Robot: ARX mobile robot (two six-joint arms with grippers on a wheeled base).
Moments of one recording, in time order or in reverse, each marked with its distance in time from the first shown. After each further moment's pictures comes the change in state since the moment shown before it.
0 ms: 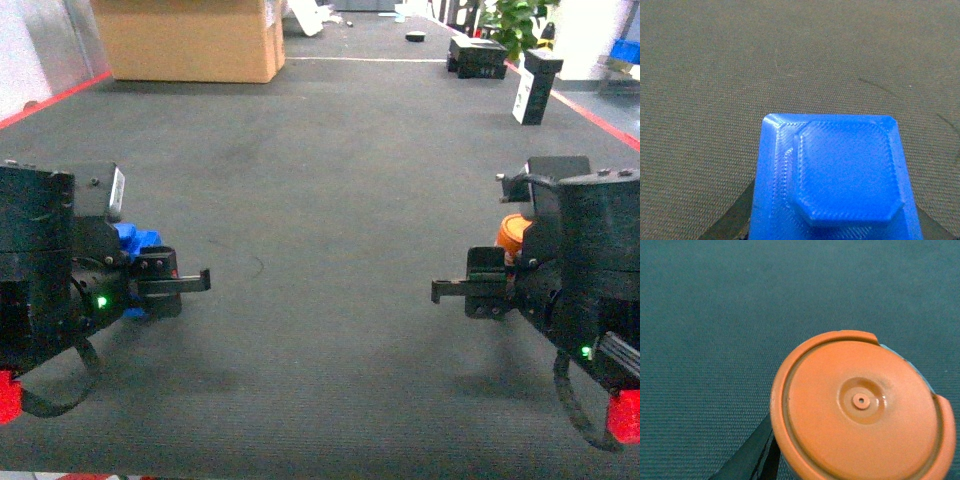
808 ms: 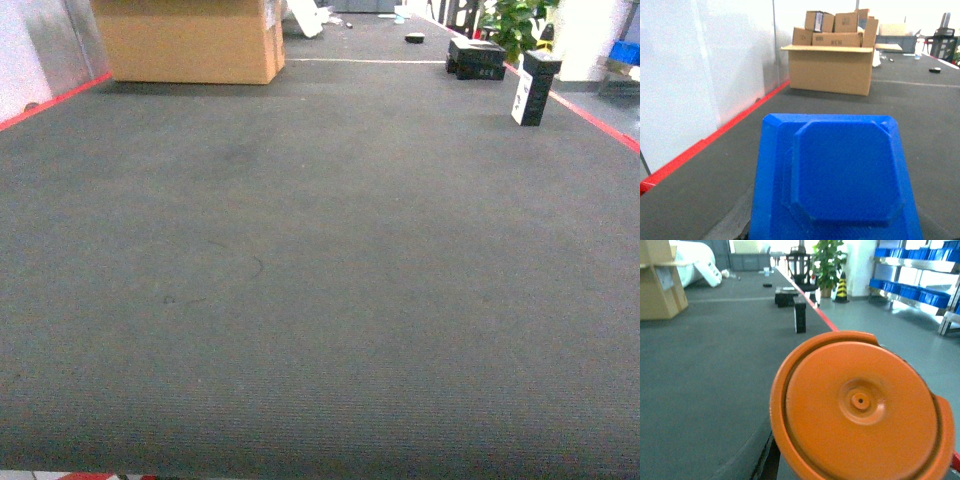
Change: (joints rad) left arm 0.013 -1.245 -0.449 -0.210 -0.219 0.212; right arm -0.157 -1.381 -0.548 -0.397 0.060 -0.112
